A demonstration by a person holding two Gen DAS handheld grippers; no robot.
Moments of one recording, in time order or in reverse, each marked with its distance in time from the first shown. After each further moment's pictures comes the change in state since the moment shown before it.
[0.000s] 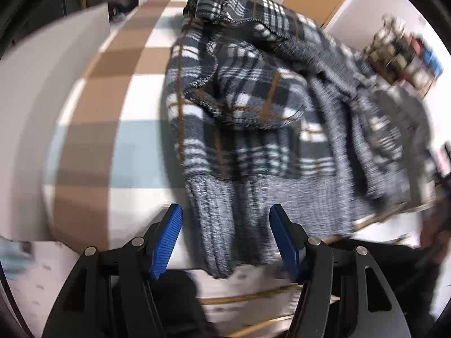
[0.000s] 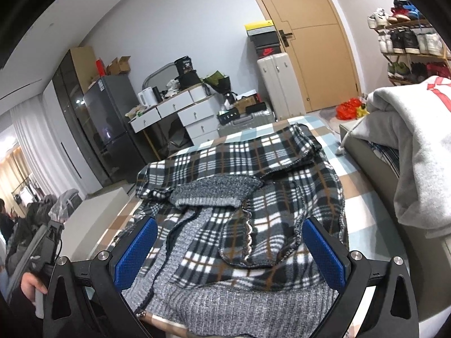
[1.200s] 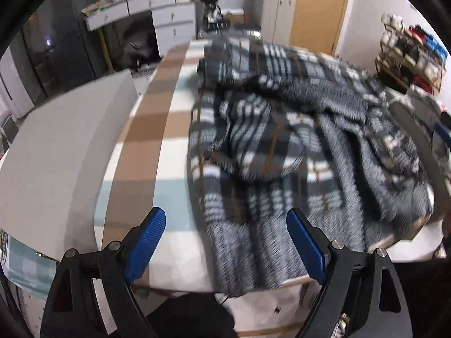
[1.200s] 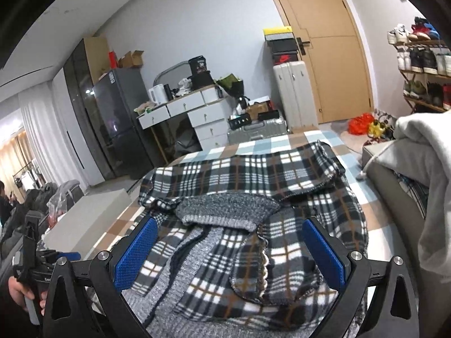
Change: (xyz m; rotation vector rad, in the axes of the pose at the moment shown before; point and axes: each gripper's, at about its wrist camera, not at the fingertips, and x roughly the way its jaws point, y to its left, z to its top) left arm -0.026 -0.029 0.001 0.132 -0.220 0.299; right arm 0.034 0.021 0.025 -0.084 -0.007 0.025
